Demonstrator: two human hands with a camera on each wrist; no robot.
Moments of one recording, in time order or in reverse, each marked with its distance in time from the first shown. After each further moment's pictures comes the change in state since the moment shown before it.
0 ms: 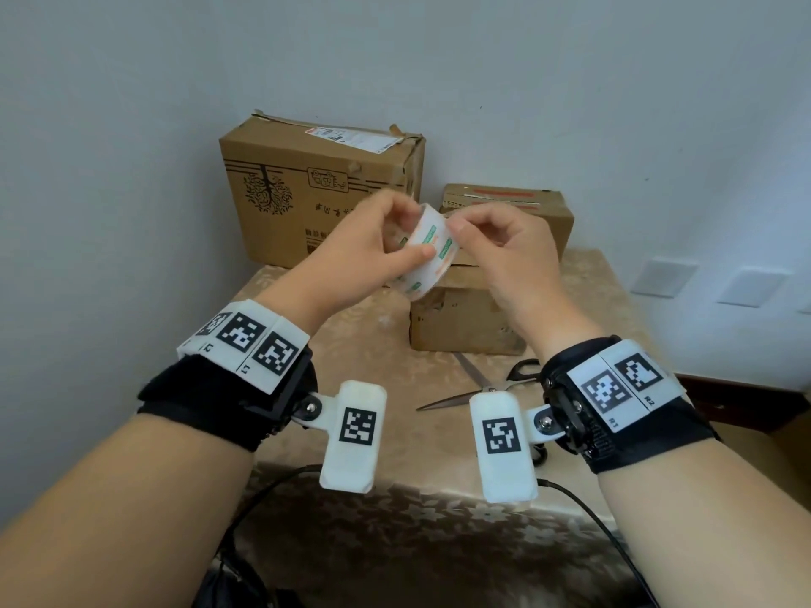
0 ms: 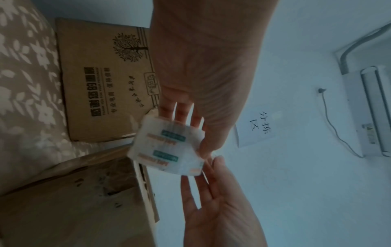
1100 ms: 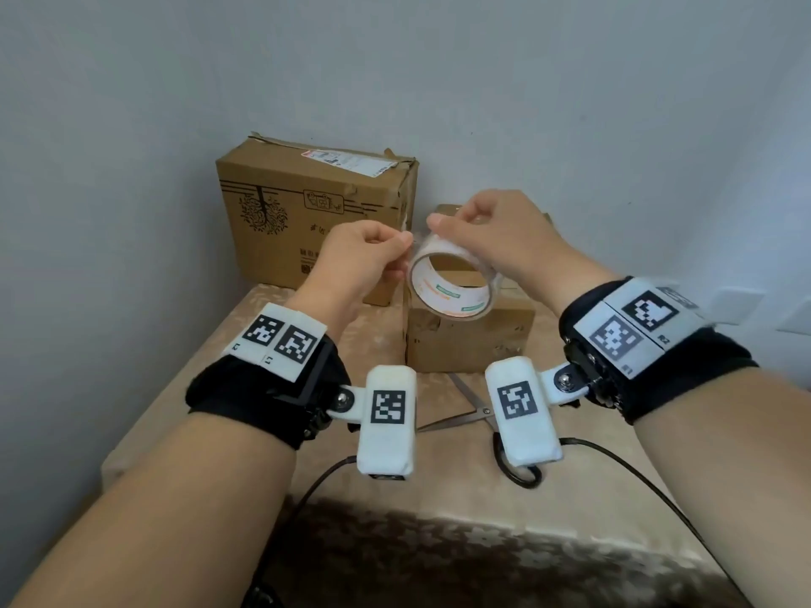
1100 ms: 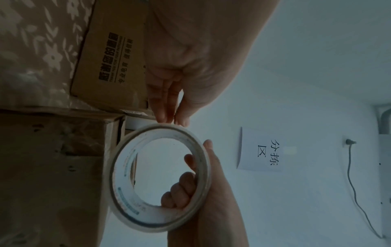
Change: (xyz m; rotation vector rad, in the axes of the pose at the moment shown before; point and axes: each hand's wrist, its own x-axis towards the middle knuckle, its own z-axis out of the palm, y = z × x) left_hand 0.022 0.003 0.011 -0.384 0.238 -0.325; right_hand 0.042 -0.035 -0.014 -0.418 -0.191 0.120
